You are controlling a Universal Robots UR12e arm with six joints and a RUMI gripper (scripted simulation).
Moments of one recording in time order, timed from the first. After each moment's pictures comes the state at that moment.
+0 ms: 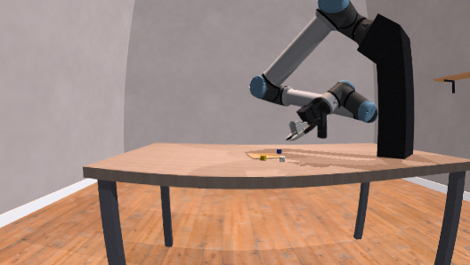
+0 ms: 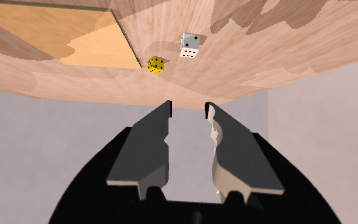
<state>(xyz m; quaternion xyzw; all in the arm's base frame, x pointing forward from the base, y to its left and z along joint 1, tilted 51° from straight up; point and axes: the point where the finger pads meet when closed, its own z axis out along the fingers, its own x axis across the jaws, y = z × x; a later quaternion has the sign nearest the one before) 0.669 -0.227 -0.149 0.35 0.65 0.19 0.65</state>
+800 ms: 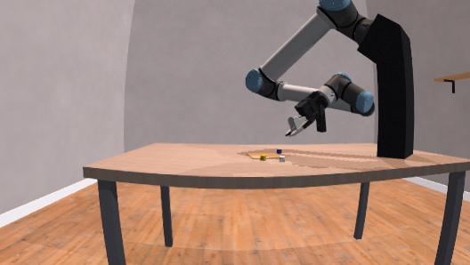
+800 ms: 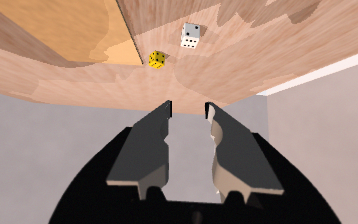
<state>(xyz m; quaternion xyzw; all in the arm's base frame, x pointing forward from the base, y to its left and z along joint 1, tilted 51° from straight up) 0.665 -0.215 -0.137 0.37 0.65 0.17 0.64</state>
